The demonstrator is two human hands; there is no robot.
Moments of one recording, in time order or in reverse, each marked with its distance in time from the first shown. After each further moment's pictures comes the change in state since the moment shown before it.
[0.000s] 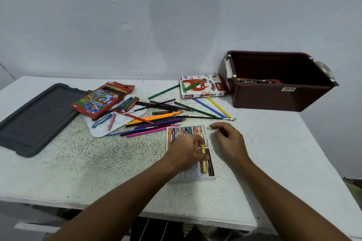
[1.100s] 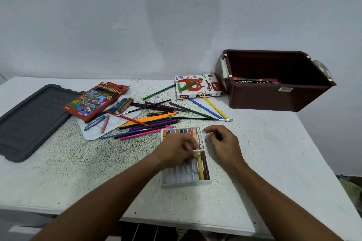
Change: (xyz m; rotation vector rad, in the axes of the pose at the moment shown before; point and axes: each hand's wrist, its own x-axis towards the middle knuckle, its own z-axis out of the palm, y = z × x) left_hand 0.013 -0.011 -0.016 -0.135 -0.127 -0.084; right_hand 0.000 0.001 0.001 -0.081 -0.018 -0.041
